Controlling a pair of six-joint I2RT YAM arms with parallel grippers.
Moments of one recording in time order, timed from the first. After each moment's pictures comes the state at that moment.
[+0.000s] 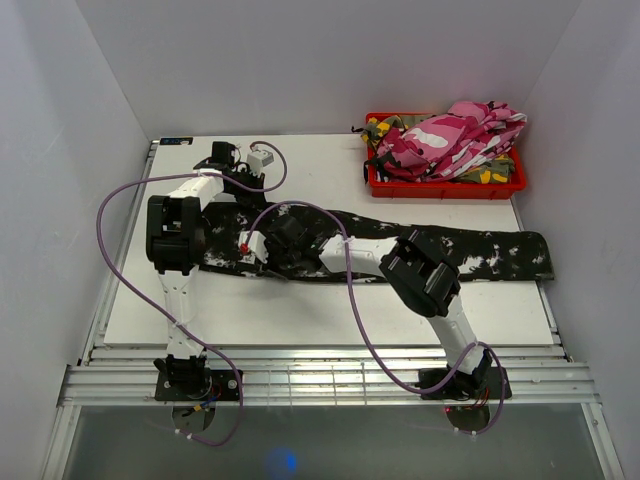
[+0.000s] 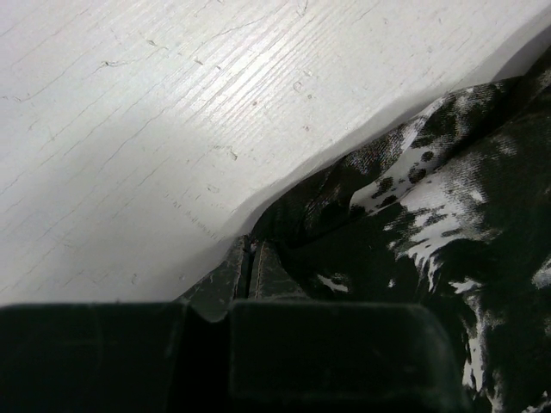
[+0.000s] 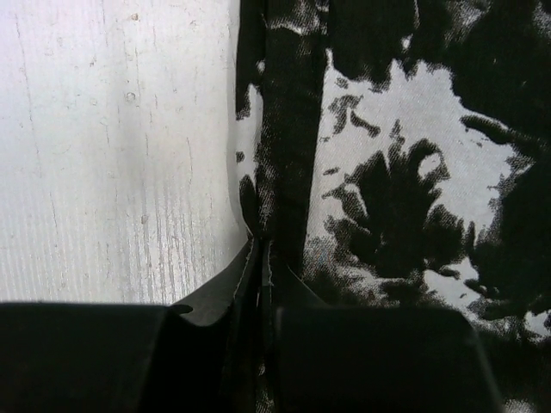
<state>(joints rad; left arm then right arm) -0.09 2.25 1.72 -0.50 0.58 0.40 1.00 2.15 1.47 -0.06 -0.34 -0.41</state>
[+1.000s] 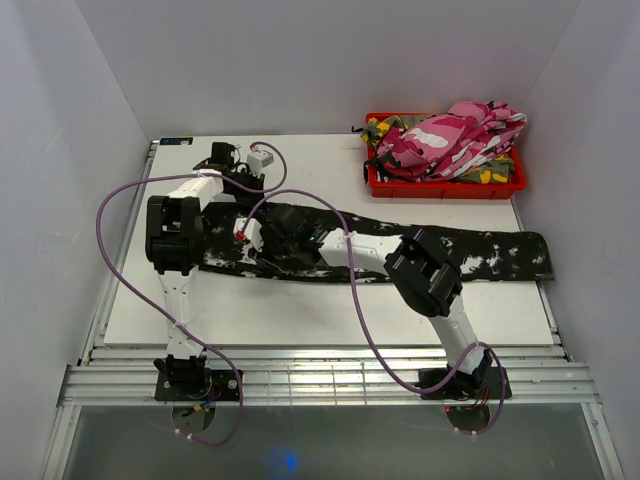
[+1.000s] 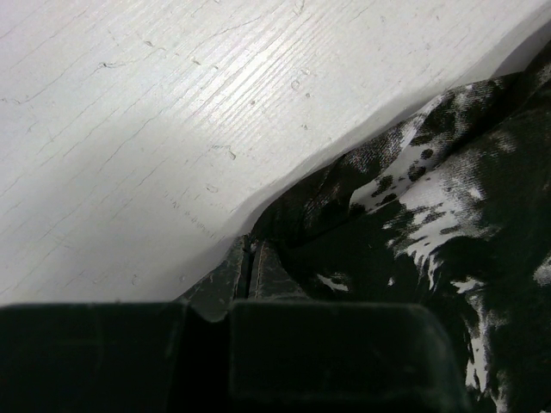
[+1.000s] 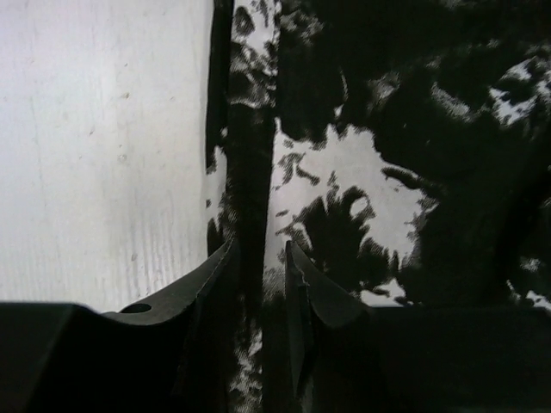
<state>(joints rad) -0.08 2.25 1.71 -0.49 0.59 0.41 0.99 2.13 1.52 -0.05 -0.34 -0.39</state>
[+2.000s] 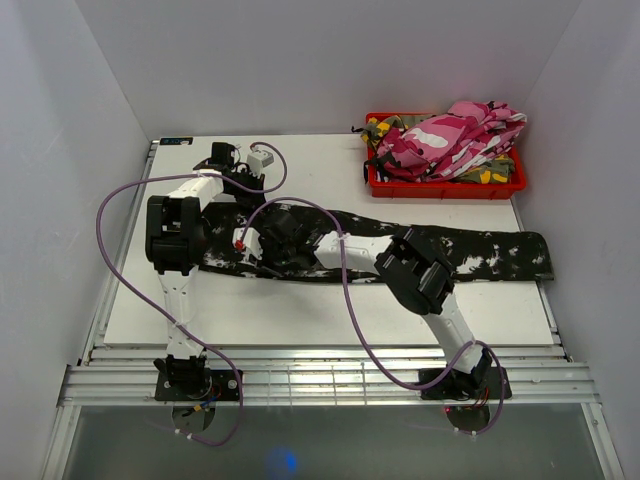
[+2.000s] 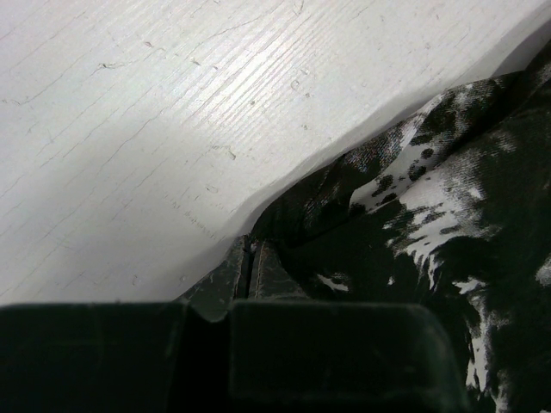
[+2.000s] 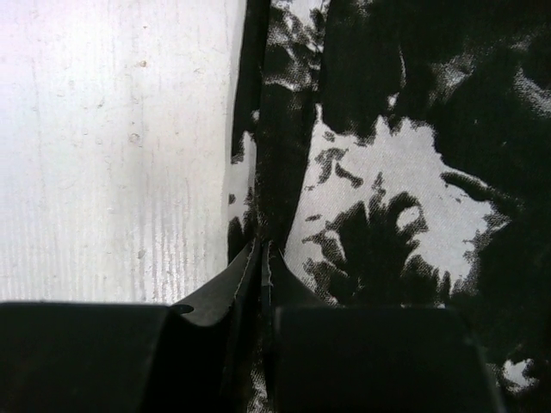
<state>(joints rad) -0.08 2.25 1.71 -0.49 0.59 0.42 1.00 2.20 1.56 -0.08 -0.39 -0.43</state>
